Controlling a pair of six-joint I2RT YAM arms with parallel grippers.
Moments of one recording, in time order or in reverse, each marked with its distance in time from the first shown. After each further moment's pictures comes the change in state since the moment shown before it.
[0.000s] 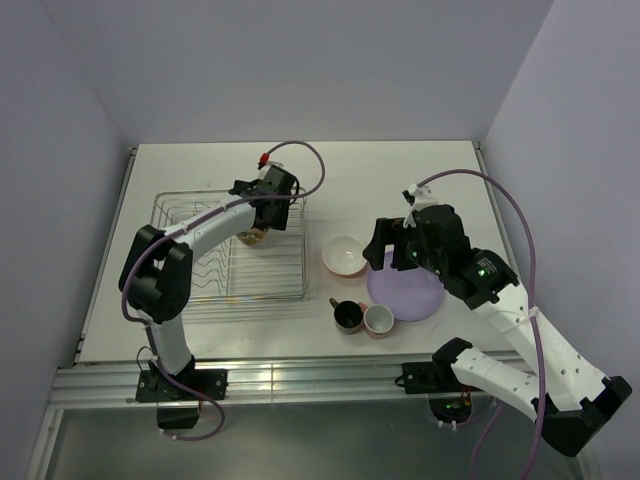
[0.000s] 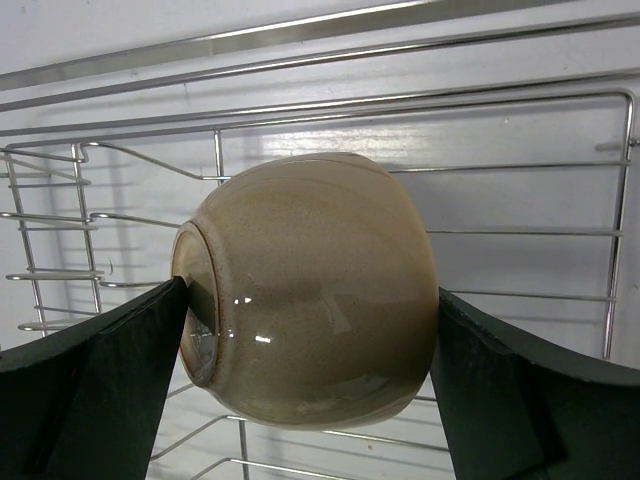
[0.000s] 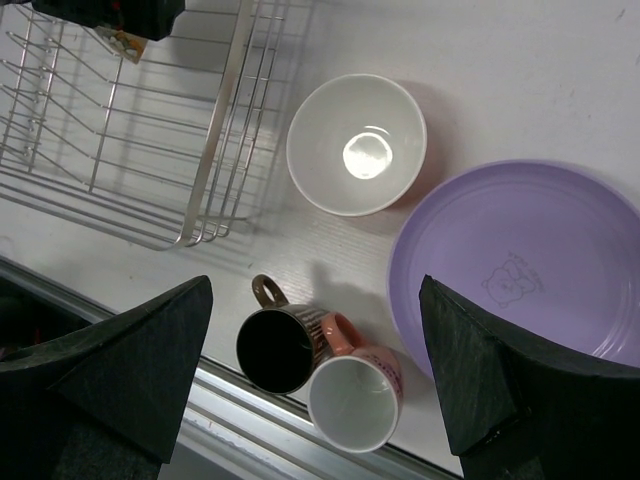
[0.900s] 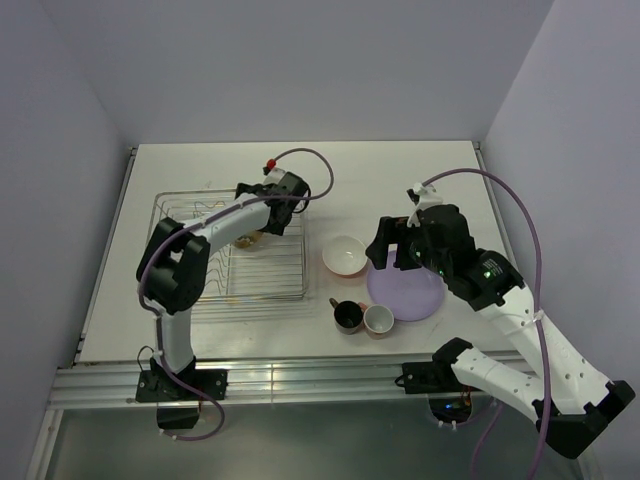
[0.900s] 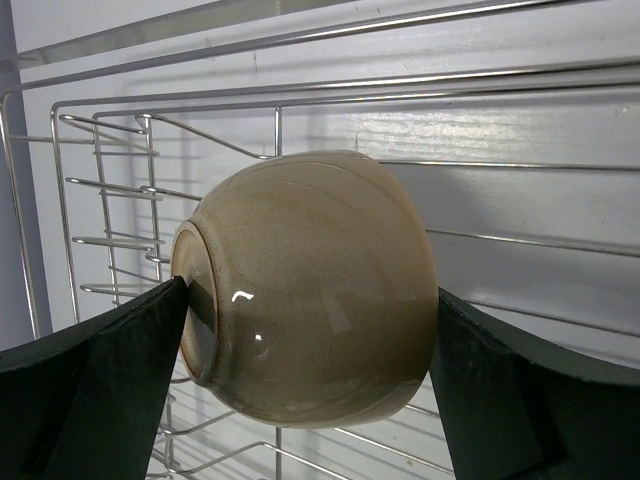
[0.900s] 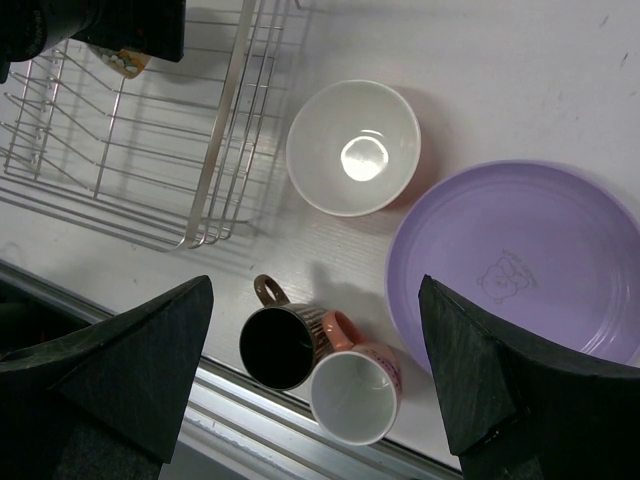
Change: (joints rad) left arm -0.043 0.116 0.085 -0.144 -0.225 -0.064; right arm 0.000 -0.014 0.027 -0.029 0.016 0.008
